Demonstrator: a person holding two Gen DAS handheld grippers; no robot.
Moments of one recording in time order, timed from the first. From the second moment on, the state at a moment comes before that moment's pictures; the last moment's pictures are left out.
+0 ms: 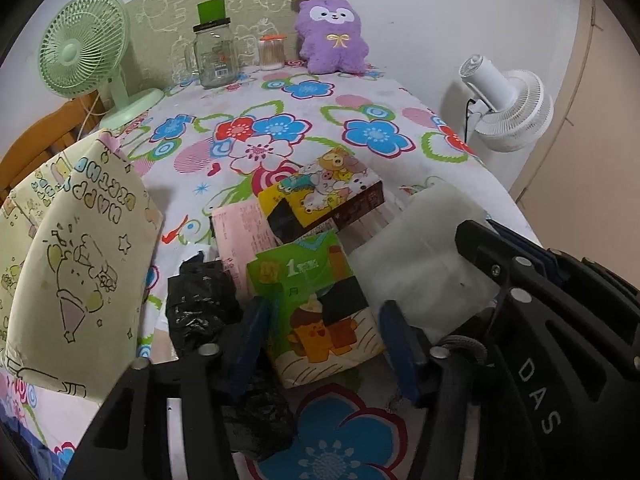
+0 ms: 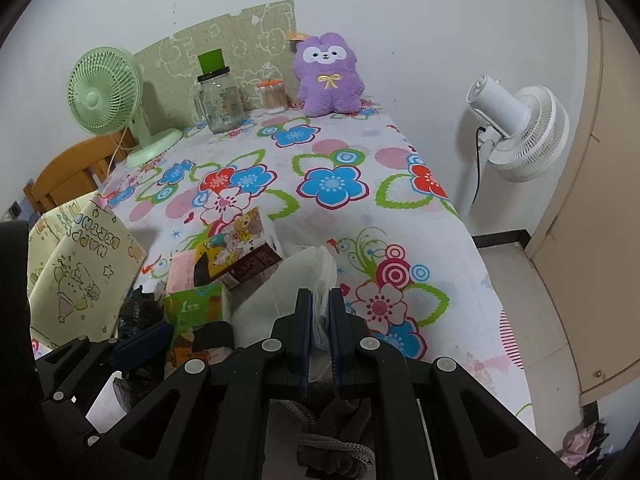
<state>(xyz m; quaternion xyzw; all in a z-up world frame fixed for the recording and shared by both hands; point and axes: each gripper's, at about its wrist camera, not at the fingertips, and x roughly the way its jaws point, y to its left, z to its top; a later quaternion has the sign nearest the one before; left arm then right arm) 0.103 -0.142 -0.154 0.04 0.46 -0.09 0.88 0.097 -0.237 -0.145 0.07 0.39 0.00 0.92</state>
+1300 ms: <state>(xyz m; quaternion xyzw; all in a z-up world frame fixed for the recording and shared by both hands) 0.078 -0.109 -0.062 0.03 0.37 -0.11 0.92 0.066 -0.209 -0.051 0.05 0.30 0.00 0.95</state>
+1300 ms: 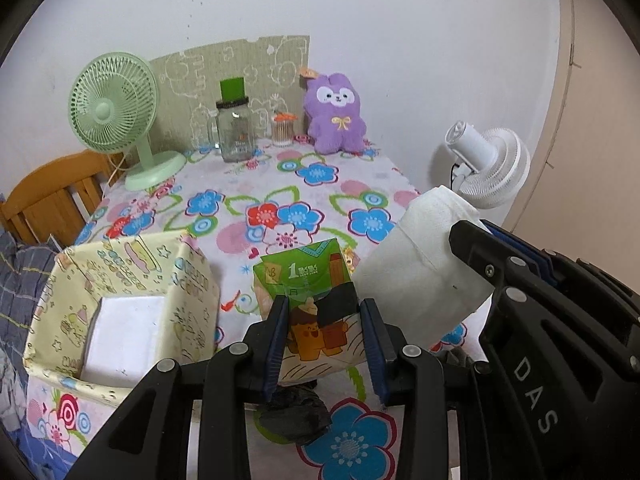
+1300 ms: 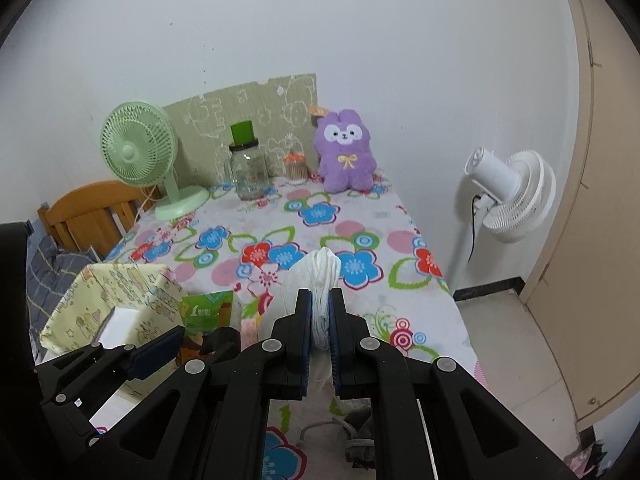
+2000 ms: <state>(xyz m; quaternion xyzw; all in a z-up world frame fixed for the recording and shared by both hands) 0.069 -0.069 -0.031 0.03 0.34 -0.09 0.94 0.061 -0.169 -0.020 0.04 0.28 0.01 0.96</state>
